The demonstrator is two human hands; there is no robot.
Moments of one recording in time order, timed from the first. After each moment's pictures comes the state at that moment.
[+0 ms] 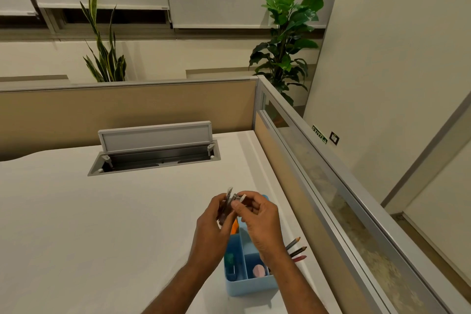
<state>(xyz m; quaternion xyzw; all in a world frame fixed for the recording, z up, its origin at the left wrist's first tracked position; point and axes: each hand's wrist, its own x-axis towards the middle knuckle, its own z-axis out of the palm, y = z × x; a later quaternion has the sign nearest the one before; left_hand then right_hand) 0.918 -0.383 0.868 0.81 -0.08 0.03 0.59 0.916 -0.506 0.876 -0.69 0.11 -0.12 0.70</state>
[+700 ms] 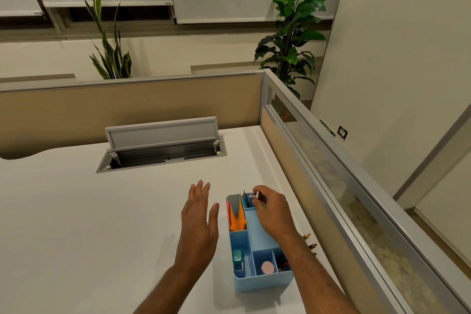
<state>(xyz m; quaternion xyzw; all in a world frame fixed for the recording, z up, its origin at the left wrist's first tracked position) 0.927 -0.349 0.857 0.90 -0.04 0.08 0.42 0.953 -0.537 0.843 -0.89 0.09 -0.09 0.43</state>
